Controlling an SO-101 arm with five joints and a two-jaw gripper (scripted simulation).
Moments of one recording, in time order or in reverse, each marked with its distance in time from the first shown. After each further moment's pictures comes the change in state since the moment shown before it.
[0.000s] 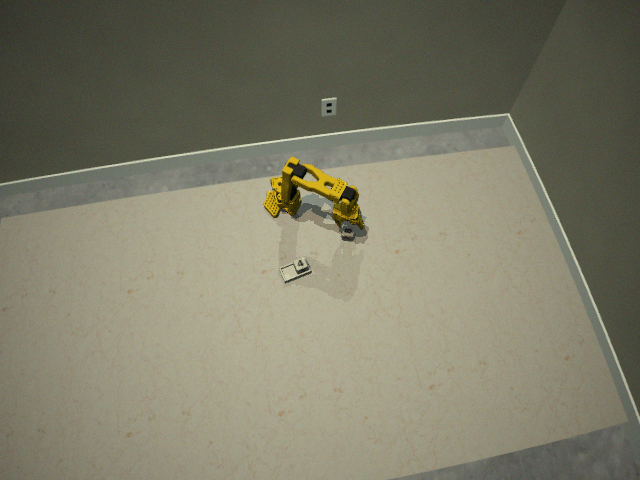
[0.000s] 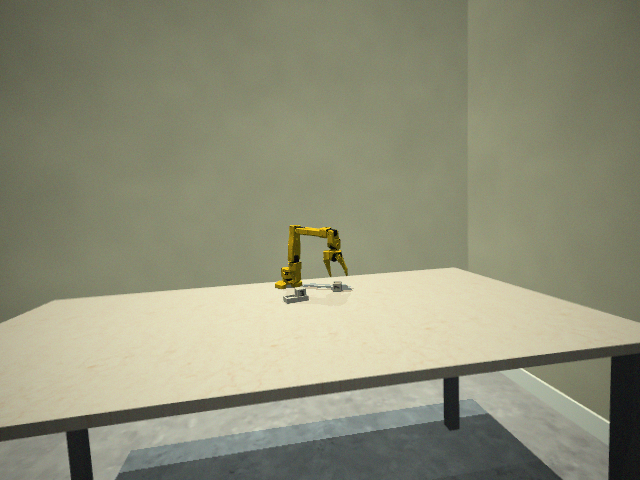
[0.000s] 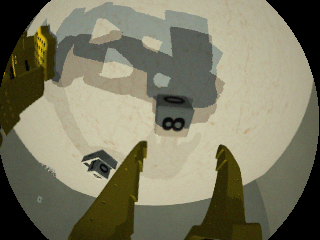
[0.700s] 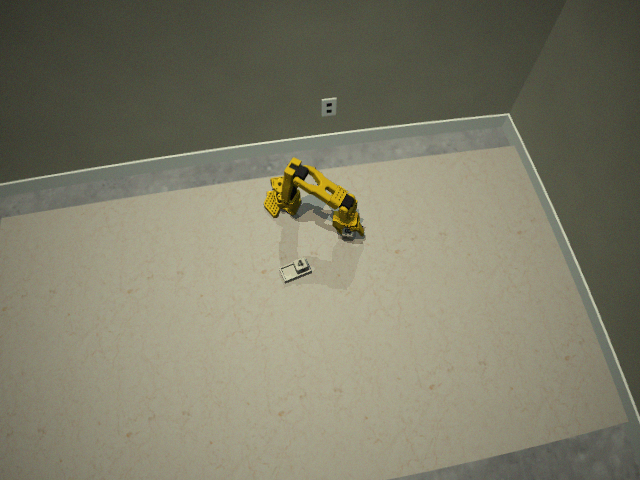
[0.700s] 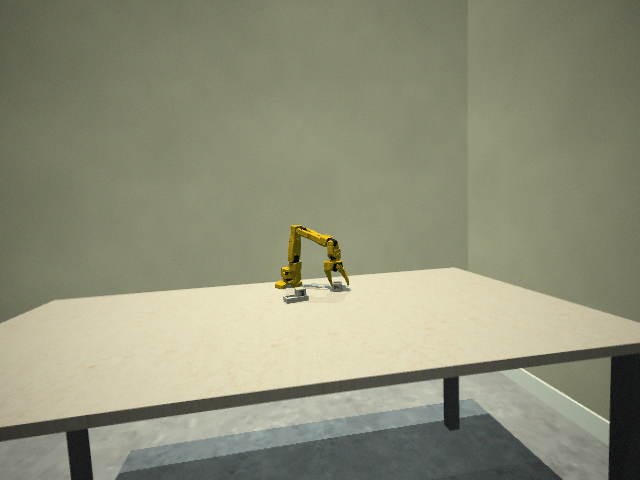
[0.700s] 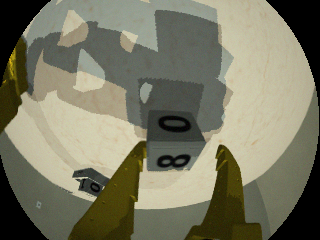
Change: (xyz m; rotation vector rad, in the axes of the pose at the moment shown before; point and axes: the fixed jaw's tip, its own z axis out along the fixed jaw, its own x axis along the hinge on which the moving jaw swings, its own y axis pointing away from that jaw) arm 0.002 -0.006 0.039 0.046 0.015 0.000
